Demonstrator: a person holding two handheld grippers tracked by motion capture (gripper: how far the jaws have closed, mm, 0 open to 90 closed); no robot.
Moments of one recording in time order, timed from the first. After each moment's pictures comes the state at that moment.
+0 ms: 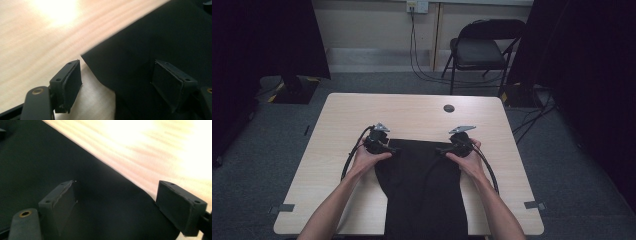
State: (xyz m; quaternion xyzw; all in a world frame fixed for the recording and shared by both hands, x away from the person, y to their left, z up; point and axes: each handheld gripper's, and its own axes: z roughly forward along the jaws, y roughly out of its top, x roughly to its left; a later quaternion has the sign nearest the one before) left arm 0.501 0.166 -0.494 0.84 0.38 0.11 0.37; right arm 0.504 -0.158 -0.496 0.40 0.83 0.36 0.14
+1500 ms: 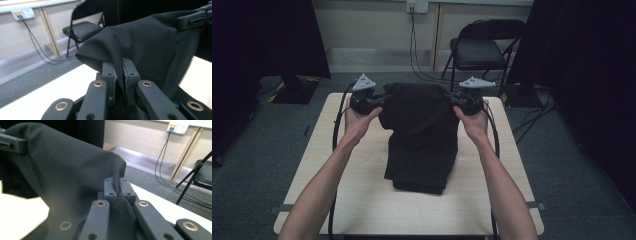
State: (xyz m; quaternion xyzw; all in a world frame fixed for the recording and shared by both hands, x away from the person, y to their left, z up) left arm 0.507 0.183 -0.339 0.76 0.33 0.23 0.52; right arm 0.522 -0.157 -0.333 0.36 0.75 0.50 0.24
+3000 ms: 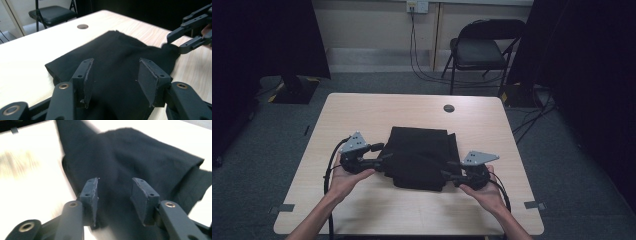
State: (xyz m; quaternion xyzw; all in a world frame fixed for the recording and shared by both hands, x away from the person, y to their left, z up) left arm 0.384 0.199 -0.404 0.78 0.29 0.16 0.53; right arm 0.370 -0.178 -0.433 0.27 0.82 0.48 0.13
